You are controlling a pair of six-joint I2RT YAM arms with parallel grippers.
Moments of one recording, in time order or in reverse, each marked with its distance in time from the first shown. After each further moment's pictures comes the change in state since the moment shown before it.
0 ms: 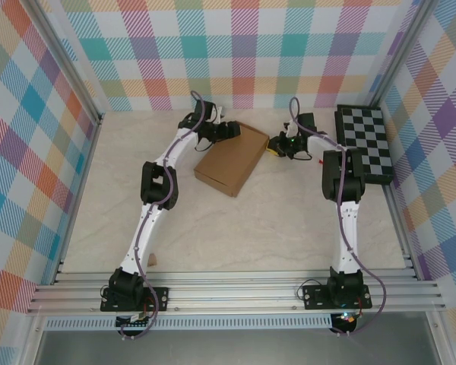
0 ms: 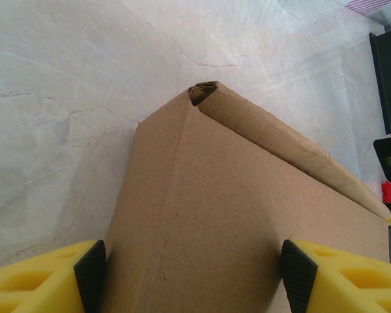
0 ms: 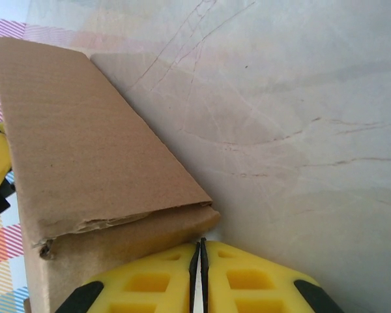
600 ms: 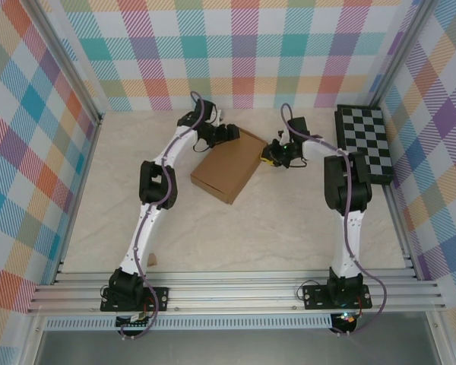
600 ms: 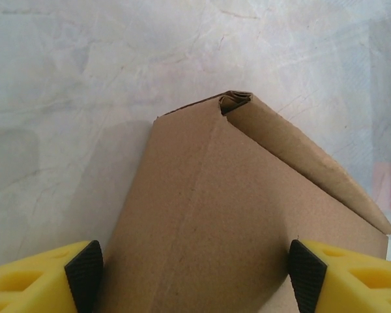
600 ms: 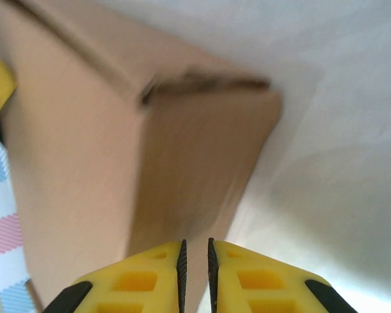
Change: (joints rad) left arm 0.008 -0.049 -0.023 -0.164 -0.038 0.008; right arm 0.077 -0.266 -0.274 -0.068 0.160 0.055
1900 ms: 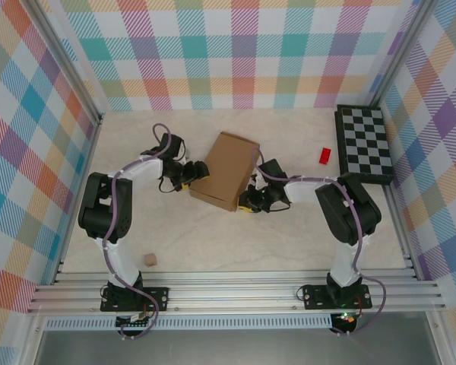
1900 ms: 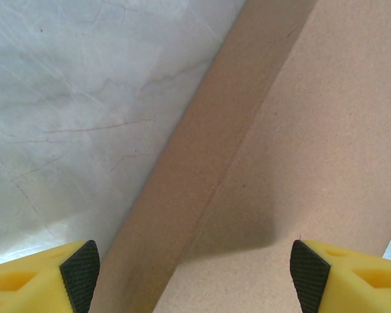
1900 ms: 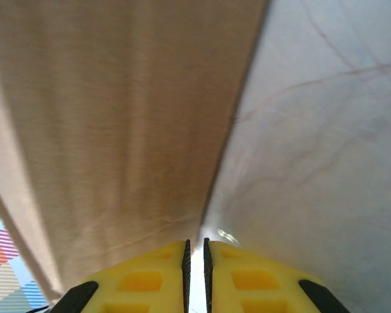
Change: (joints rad) left arm 0.065 -0.879 -1.359 0.273 -0.085 -0.117; right arm 0.328 -0.304 -0.590 0.261 -0.008 0.163
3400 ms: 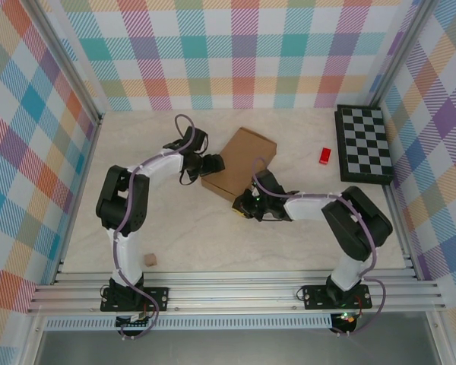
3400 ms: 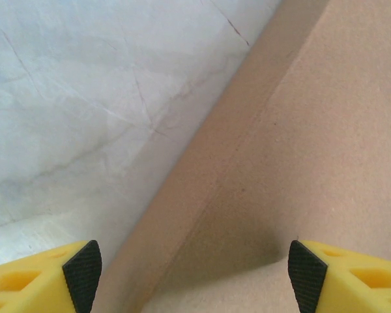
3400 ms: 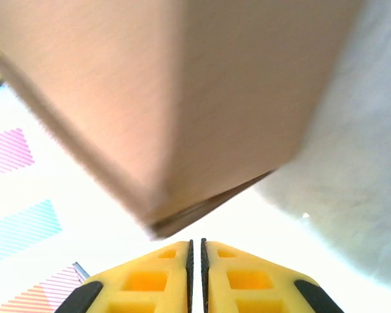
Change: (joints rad) left arm -0.127 0.130 0.204 -0.009 -0.195 -0.014; right arm 0.146 -0.182 -0.167 0.224 0.211 0.338
